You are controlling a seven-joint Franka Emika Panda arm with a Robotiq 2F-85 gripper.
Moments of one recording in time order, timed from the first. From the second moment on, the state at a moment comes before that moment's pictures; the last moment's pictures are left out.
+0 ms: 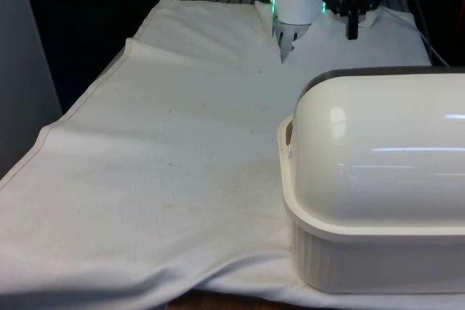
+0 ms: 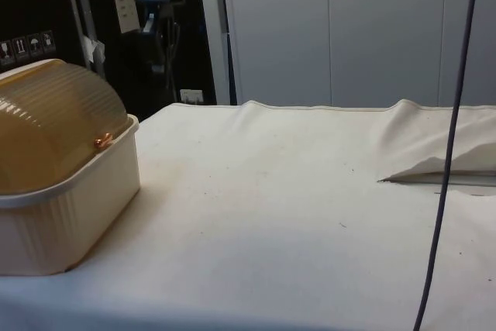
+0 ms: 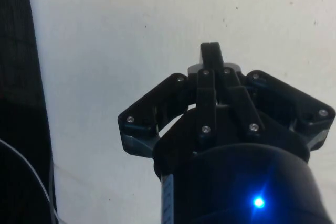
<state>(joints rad) 0.12 0.17 0.02 -2.03 0.09 2.34 -0.10</state>
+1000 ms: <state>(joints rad) 0.12 0.14 0.07 -2.17 0.25 2.60 -0.20</state>
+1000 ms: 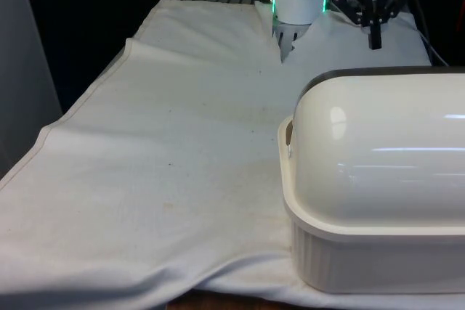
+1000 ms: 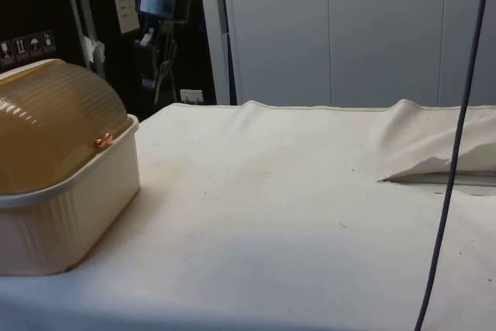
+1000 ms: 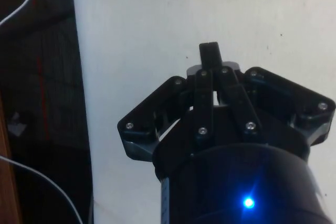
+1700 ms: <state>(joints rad) 0.12 0.20 0.13 -2.19 0.25 2.77 -0.20</state>
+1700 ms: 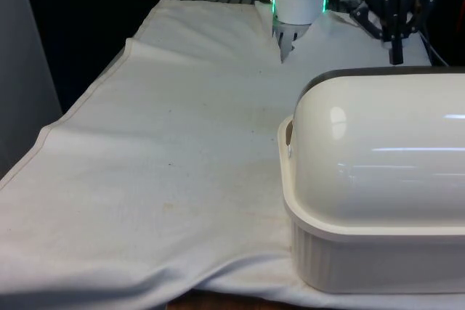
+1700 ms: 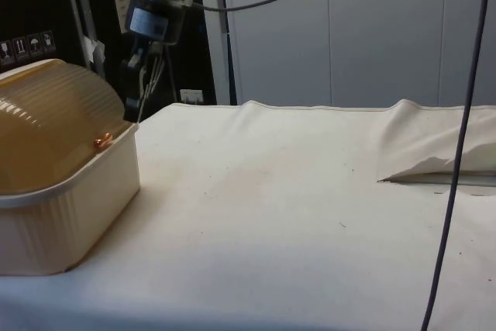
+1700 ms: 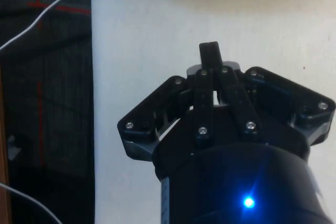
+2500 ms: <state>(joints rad) 0.11 0.37 0.14 -2.15 0.25 2.99 -0.20</state>
